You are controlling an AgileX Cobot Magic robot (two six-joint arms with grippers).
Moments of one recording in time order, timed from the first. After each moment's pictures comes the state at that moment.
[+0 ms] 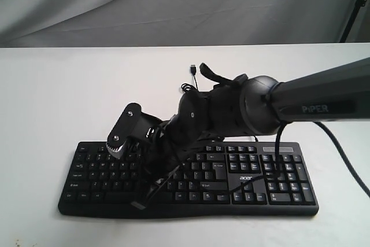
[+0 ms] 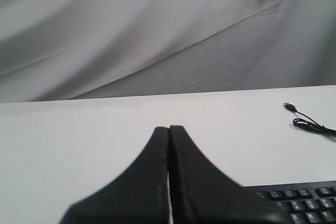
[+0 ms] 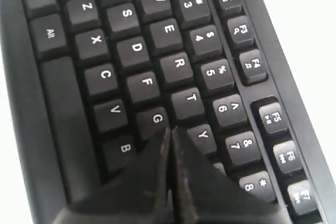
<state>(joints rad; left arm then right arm) 0.04 0.00 0.00 0.03 0.16 -0.02 0.95 2.06 -1.23 0.53 0.37 -0.91</state>
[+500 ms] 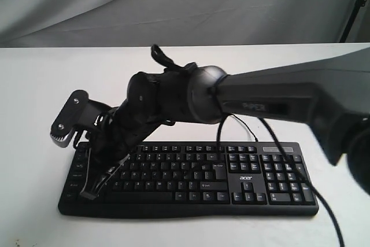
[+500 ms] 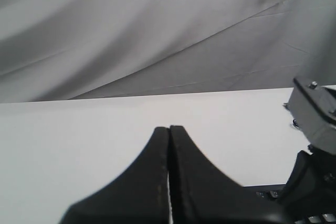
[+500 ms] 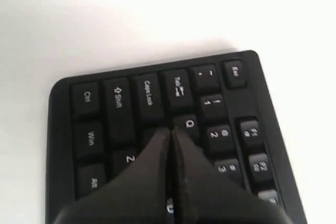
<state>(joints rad) 0.04 0.00 0.00 0.03 0.16 -0.02 1.02 2.21 -1.56 0.52 0.51 -0.91</state>
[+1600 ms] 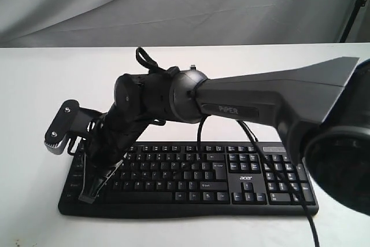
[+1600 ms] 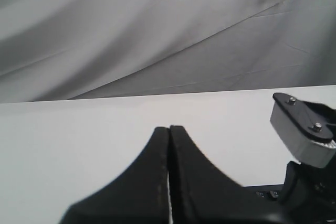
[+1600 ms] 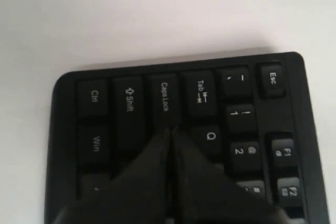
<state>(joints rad) 0.04 0.00 0.00 0.03 0.16 -0.02 1.03 2.28 -1.69 0.46 0.65 -0.89</state>
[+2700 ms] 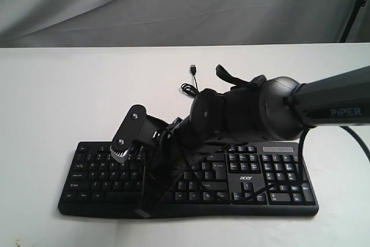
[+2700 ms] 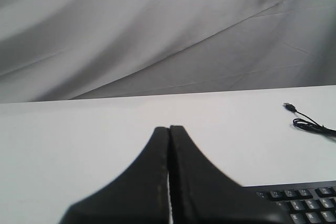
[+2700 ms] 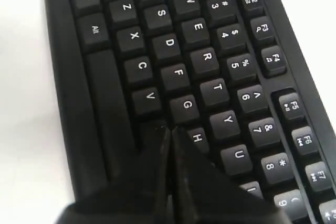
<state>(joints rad) 0.04 0.00 0.00 0.03 0.16 -0.02 0.95 1.99 -1.14 0.68 0.36 -1.07</state>
